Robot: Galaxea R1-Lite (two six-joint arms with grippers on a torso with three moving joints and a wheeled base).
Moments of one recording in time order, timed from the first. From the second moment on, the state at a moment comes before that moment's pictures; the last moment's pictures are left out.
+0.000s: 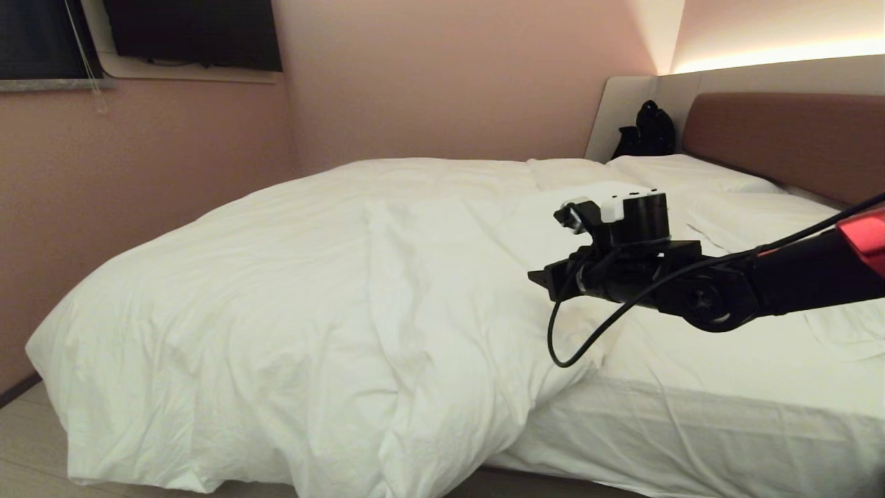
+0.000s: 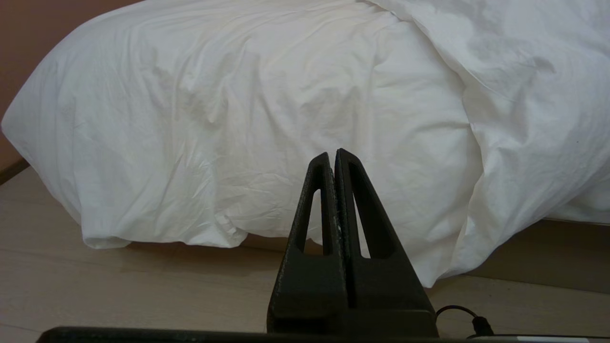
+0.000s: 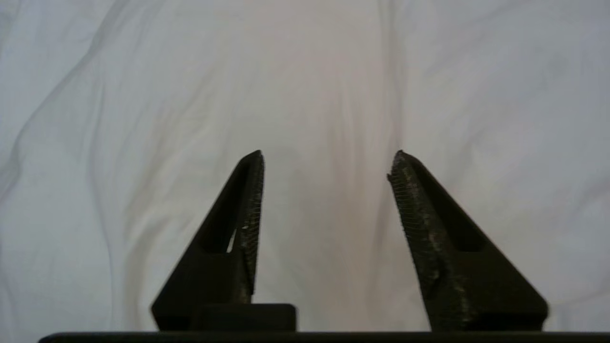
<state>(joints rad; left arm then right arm) 0.00 0.00 0.00 0.02 -0.01 0.02 0.38 2.00 -1.25 -0.36 -0.02 -0.08</state>
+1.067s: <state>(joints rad) 0.00 0.00 0.00 0.02 -0.01 0.02 0.46 2.24 -1.64 -0.21 -0.14 -0.02</state>
